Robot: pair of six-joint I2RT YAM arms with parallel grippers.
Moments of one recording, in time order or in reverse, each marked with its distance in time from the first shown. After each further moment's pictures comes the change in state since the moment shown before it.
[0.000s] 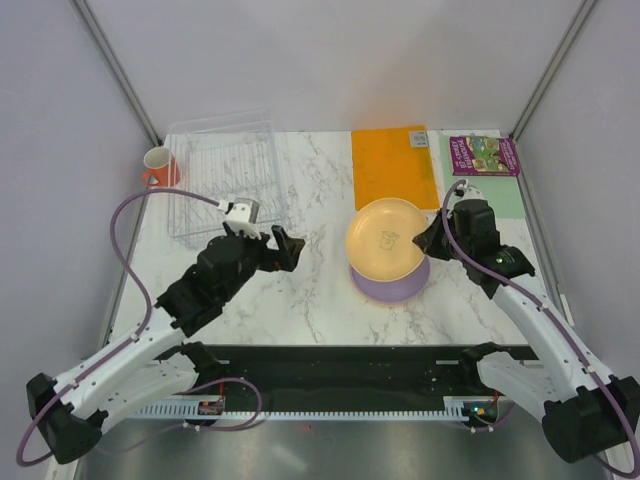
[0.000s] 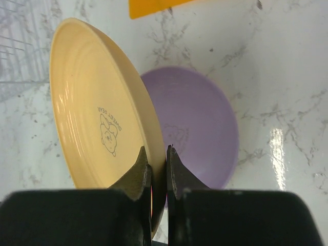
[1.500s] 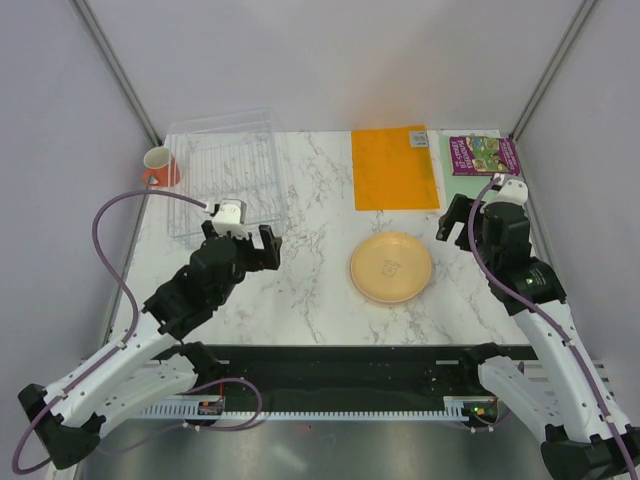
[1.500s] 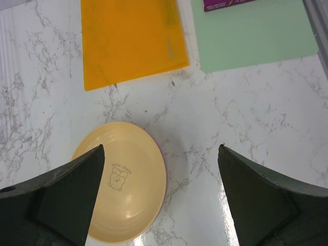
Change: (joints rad) left arm 0.000 -0.100 0.033 -0.208 -0.229 0.082; right arm -0.056 -0.145 0.088 -0.090 0.298 -0.183
